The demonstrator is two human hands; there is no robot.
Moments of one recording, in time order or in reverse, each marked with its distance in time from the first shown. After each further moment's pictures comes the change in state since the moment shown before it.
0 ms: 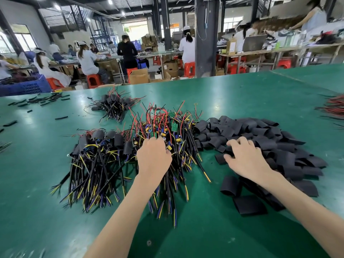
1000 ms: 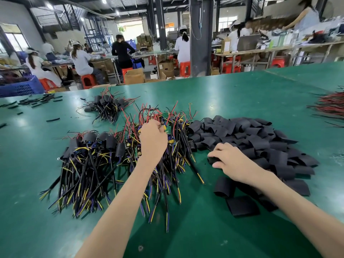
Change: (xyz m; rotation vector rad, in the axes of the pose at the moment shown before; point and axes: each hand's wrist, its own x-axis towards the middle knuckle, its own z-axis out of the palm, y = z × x) left_hand 0.050 0.022 0.000 -0.485 0.009 -0.207; right_hand 0.008 0.005 0.006 0.041 -0.134 -0.389
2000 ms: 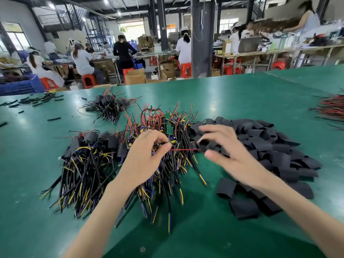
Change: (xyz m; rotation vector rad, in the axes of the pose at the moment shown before) left_hand -0.051 -0.022 -0.059 -0.102 -0.174 0.494; right_hand -0.020 -0.044 -0.043 0.546 0.423 -0.301
